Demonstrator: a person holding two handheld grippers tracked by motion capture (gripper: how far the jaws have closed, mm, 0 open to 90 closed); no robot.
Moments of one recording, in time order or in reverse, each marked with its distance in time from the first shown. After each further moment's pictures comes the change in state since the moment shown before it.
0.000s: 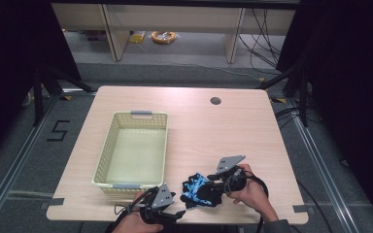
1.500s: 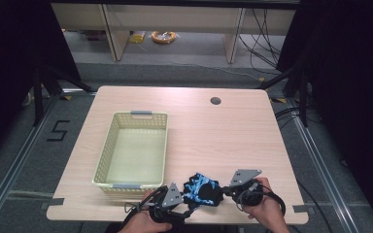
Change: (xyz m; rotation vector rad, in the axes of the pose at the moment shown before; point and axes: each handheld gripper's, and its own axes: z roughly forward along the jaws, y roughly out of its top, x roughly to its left) left arm -0.008 0.014 0.014 0.002 -0.009 0.036; right arm 0.026 -0.029 -0.040 0.069 -0.131 -0.018
